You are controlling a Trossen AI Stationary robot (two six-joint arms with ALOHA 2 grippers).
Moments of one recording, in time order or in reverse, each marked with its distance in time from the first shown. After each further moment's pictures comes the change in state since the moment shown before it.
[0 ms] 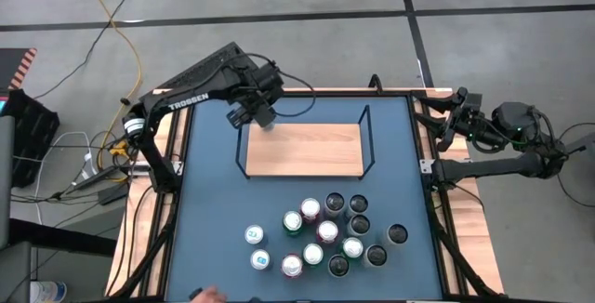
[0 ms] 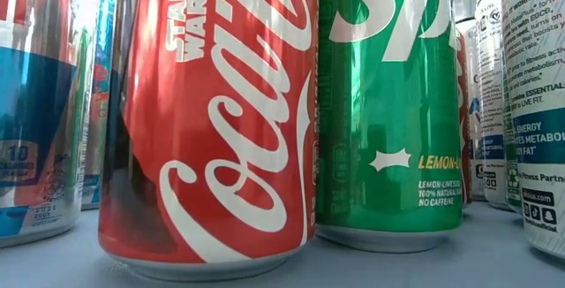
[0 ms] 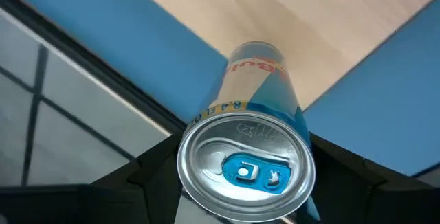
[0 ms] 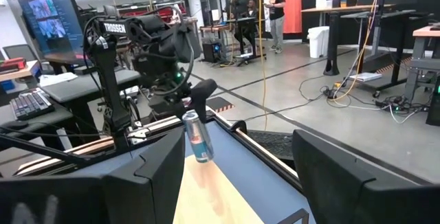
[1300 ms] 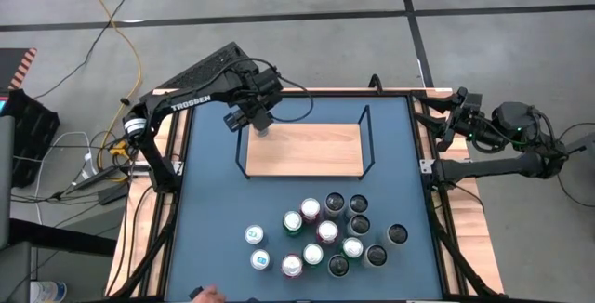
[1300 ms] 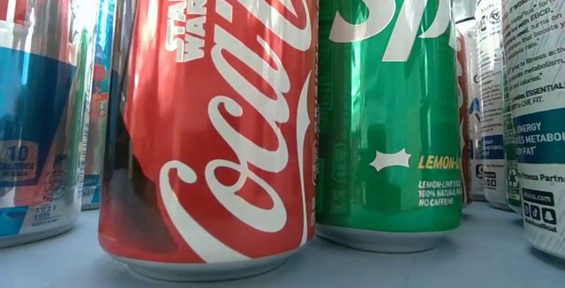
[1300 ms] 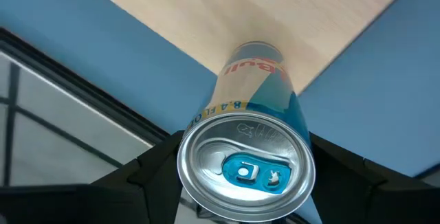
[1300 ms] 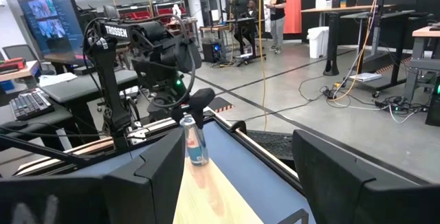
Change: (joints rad) left arm 0.002 0.002 -0.051 -0.013 -0.004 0.034; right arm 0.000 0.000 0.000 0.001 0.002 0.000
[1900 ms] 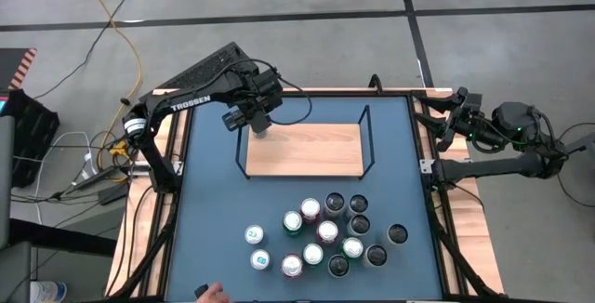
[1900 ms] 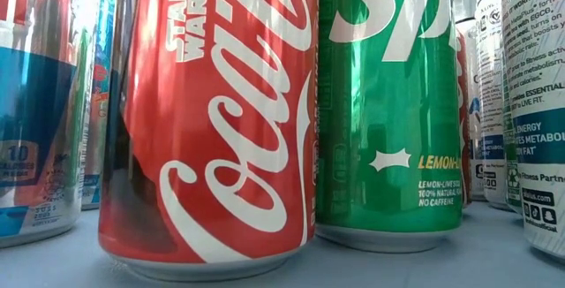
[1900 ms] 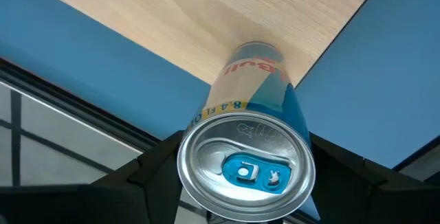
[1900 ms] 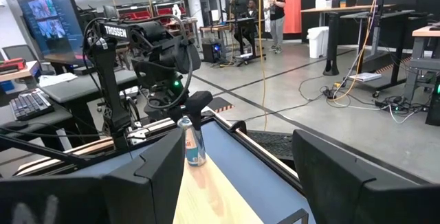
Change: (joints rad) left arm 0.000 0.000 0.000 -0.017 0.022 0.083; right arm 0.000 0.000 0.000 0.000 0.000 0.001
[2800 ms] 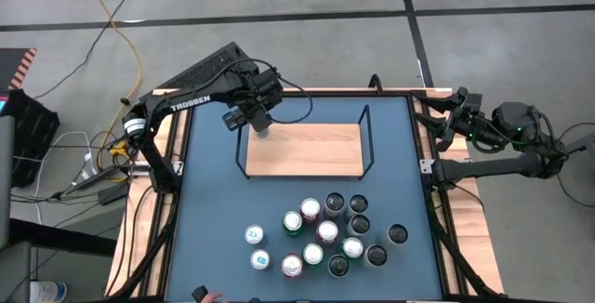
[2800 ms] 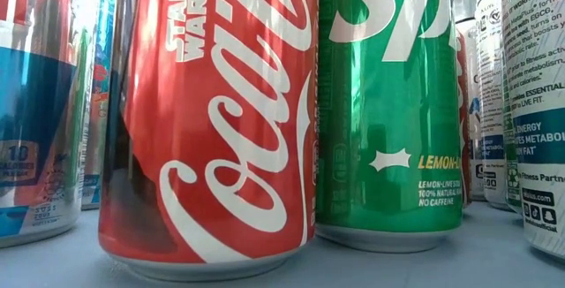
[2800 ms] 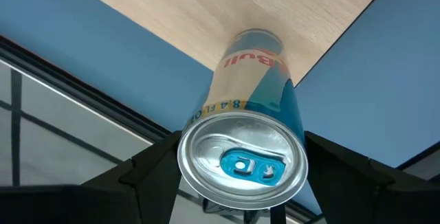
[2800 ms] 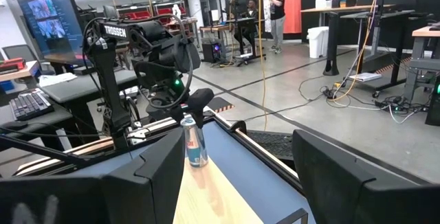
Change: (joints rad) left arm 0.000 -0.001 0.000 0.011 -0.044 -0.039; right arm 0.000 0.000 0.000 0.000 0.000 -0.001
